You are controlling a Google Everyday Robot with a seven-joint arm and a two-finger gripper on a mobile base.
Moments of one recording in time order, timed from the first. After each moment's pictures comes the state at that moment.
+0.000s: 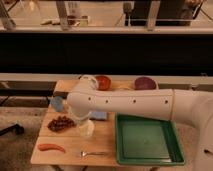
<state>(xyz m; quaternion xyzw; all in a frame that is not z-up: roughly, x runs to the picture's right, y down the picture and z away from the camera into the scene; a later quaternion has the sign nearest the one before) -0.142 0.157 0.683 -0.26 -0.21 -0.24 0.91</state>
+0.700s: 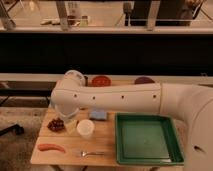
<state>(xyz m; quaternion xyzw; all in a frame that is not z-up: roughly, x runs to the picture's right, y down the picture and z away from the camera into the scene) -0.201 0.140 0.654 -0.24 -0.24 -0.25 0.91</state>
